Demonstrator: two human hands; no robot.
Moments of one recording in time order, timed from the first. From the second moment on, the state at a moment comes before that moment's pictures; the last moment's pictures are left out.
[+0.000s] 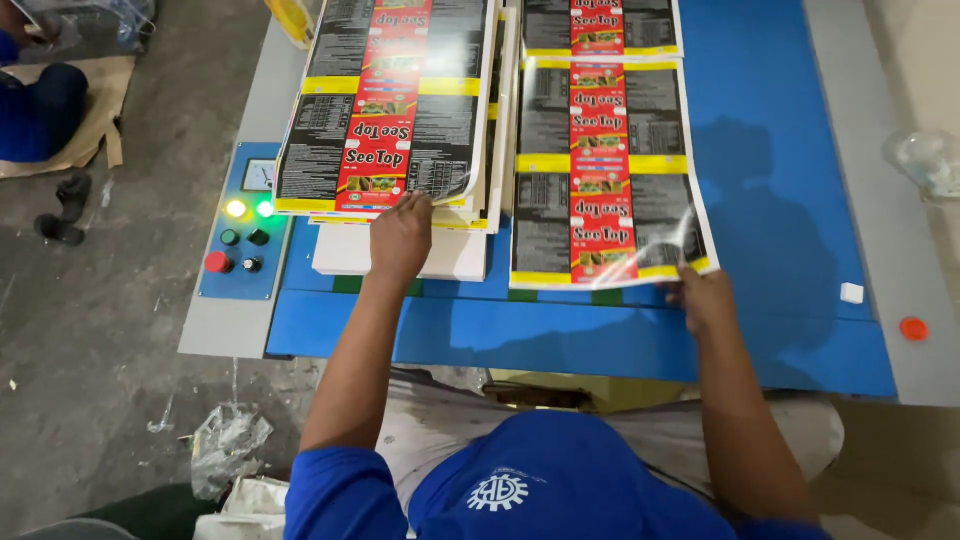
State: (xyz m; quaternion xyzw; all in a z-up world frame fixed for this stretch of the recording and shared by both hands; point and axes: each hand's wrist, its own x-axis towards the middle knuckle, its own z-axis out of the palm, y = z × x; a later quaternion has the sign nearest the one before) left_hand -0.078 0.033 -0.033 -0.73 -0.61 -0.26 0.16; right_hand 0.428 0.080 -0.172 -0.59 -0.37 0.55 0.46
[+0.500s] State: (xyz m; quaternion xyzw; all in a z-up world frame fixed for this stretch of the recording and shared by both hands) left_hand 0.042 -0.026 -0.013 -0.80 -0.47 -0.38 0.05; right_hand 0.342 -0.007 -0.115 -0.54 -0.39 0.64 0.37
